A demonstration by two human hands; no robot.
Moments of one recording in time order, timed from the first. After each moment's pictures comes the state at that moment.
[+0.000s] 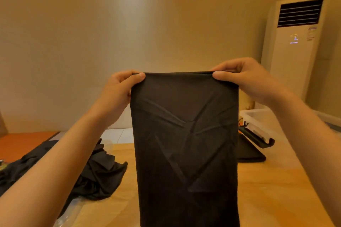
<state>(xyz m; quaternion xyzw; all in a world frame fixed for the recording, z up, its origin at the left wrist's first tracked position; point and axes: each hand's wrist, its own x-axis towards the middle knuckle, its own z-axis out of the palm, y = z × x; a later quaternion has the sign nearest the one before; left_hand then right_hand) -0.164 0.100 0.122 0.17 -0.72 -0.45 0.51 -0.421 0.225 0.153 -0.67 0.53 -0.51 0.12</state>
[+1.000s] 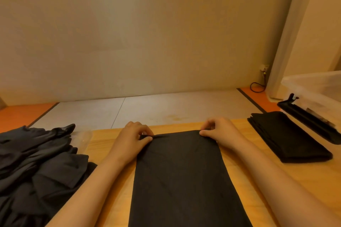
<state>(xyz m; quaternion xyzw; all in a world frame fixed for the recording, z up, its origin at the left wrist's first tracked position) -0.233 -0.088 -0.115 0.41 -0.86 -0.15 0.24 -0.495 0.007 -0.110 -0.56 0.75 -0.30 0.16</state>
